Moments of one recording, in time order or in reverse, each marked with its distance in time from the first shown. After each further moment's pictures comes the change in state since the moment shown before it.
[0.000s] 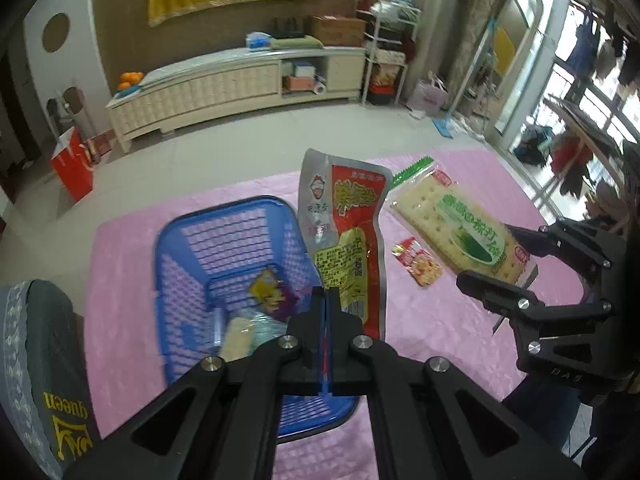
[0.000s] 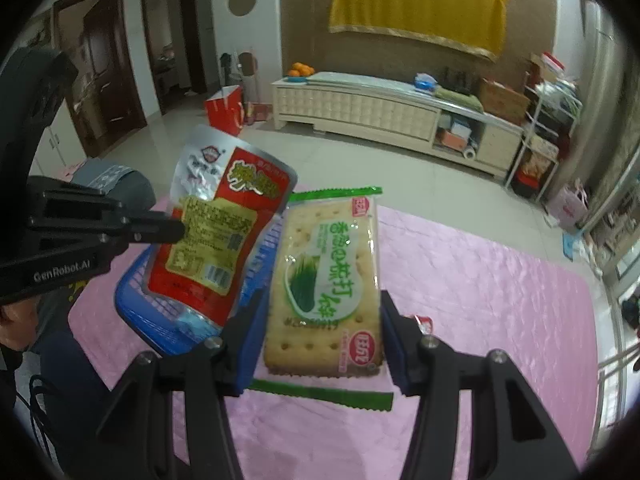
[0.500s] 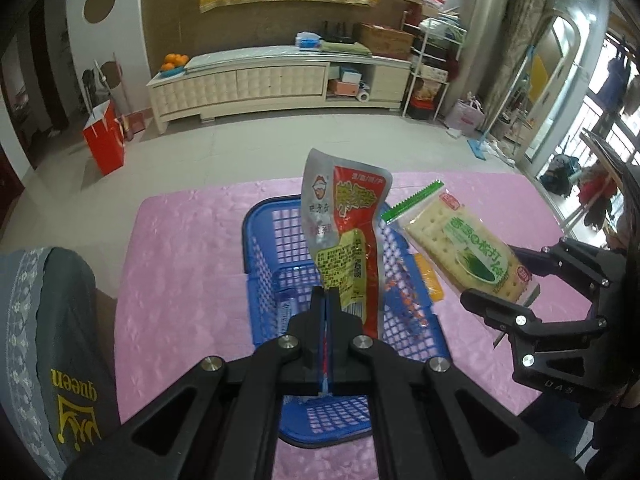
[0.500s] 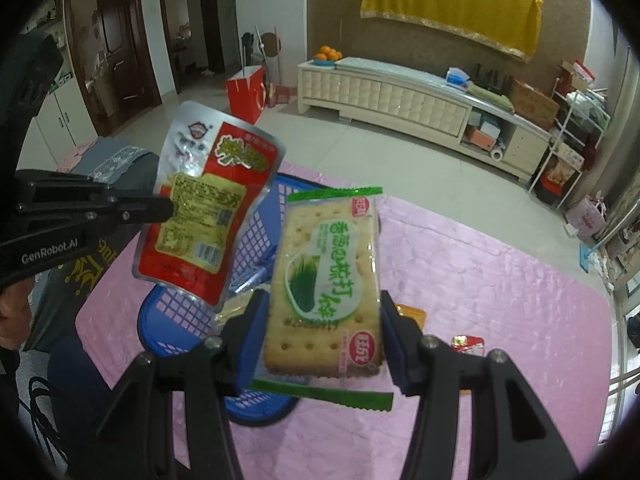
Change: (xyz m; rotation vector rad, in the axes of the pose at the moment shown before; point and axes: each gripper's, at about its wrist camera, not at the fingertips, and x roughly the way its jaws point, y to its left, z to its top) left arm -0.011 0.088 -0.012 -0.120 -0.017 0.056; right arm 0.055 0.054 0.023 -0.039 0.082 0.036
